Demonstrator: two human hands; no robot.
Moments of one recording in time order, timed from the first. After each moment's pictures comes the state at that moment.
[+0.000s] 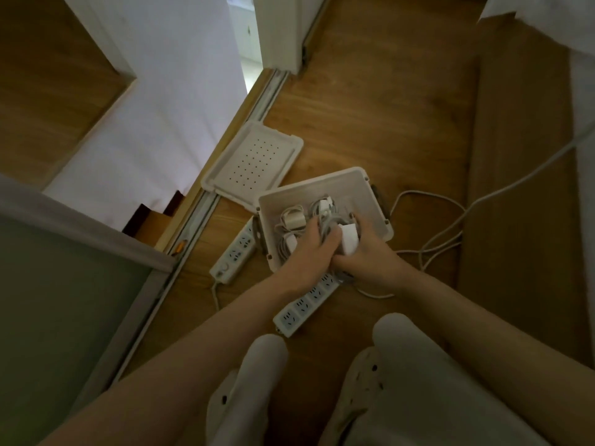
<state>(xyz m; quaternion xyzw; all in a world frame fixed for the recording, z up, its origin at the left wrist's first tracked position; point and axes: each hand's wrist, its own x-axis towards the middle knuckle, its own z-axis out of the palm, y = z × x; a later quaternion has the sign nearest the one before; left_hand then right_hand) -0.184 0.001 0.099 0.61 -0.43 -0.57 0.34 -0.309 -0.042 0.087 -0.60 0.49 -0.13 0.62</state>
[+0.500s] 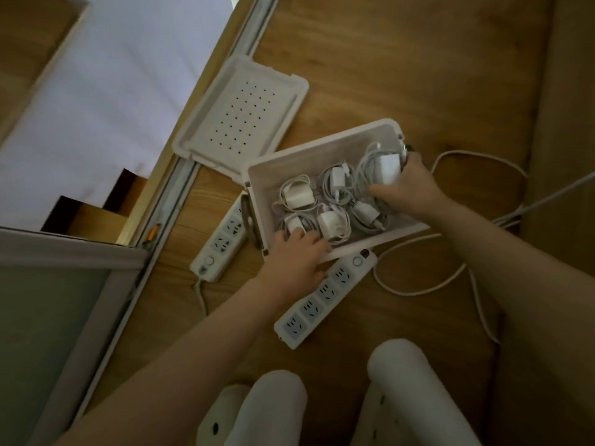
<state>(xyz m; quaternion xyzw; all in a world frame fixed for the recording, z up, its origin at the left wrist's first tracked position) -0.140 -0.034 -0.051 0.61 -0.74 -0.27 -0.09 -0.309 -0.172 -0.032 -0.63 0.66 -0.05 0.40</state>
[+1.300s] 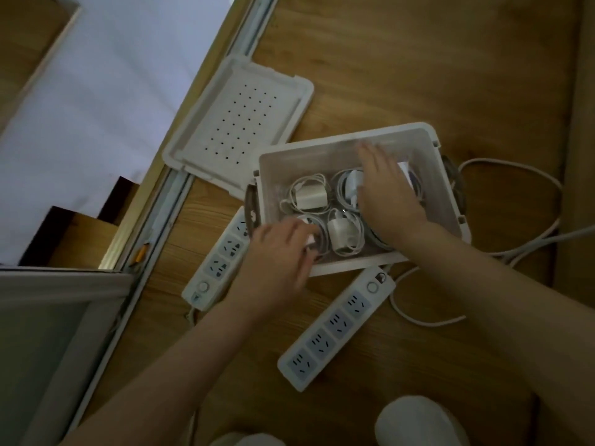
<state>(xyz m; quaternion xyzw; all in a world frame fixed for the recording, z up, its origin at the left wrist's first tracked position) -0.105 -0.046 -0.071 0.66 -0.72 -0.15 0.16 -0.259 -0.180 -0.085 -0.84 0.52 -0.02 0.14</state>
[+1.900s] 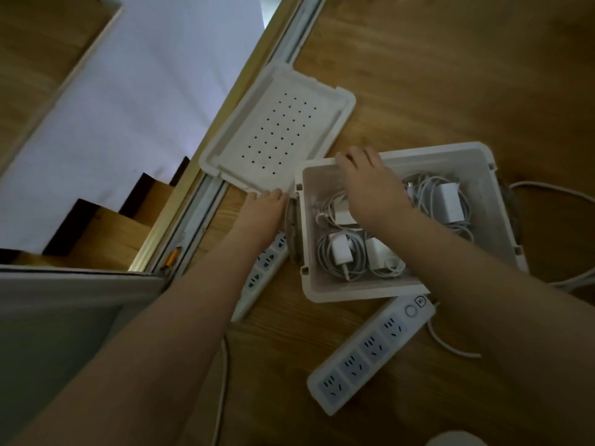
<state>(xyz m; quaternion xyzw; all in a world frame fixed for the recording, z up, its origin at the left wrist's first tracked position) 0.001 -0.128 -0.140 0.68 -0.70 -0.12 -0.17 -0.173 -0.199 -0.083 -0.88 0.45 0.06 0.12</state>
